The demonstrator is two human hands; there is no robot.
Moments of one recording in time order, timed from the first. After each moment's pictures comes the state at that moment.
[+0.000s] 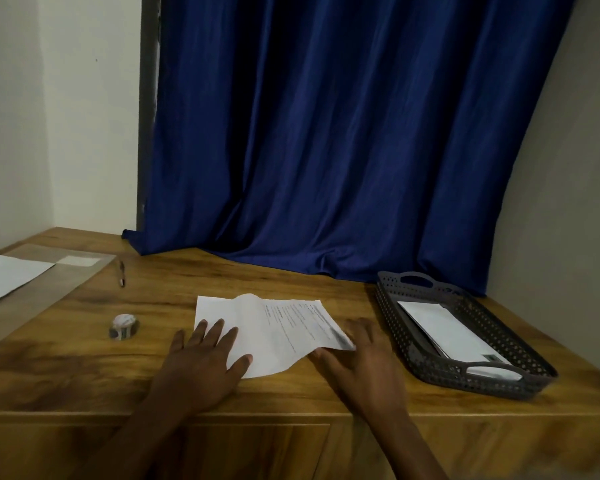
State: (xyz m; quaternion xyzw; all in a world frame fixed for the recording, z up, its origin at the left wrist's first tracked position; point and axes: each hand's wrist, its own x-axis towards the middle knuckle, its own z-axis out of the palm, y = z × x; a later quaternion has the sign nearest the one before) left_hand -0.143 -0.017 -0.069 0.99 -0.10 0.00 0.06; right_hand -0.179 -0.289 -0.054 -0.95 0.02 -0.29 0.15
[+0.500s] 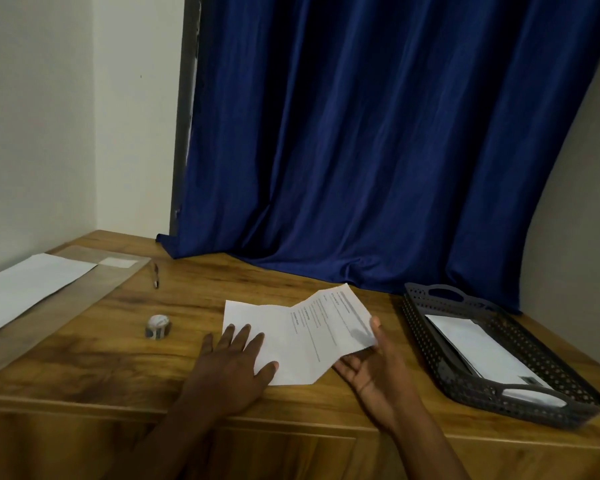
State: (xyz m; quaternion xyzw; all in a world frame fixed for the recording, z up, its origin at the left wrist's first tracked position) left_hand -0.143 -0.017 -0.071 0.99 -0.10 0.02 0.08; right_hand -0.171 -0.262 -0.030 -0.44 0.01 0.03 0.90
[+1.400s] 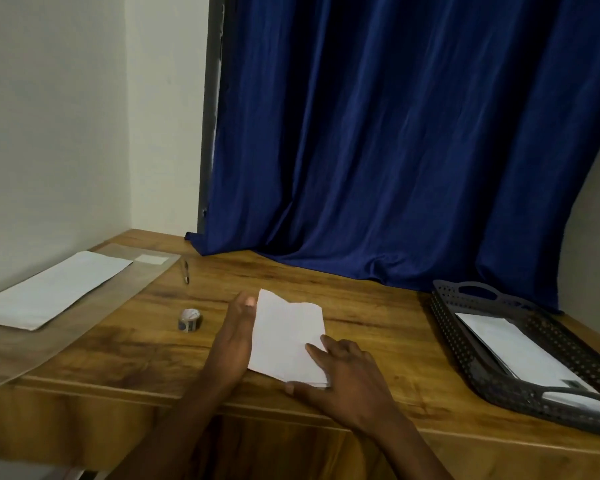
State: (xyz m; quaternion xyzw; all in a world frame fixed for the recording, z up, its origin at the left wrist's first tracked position) left_hand -0.168 -0.001 -0.044 0.75 -0.01 0.14 0.64; right_hand -0.169 -0.206 -0.053 -0.99 -0.16 -0.05 0.03
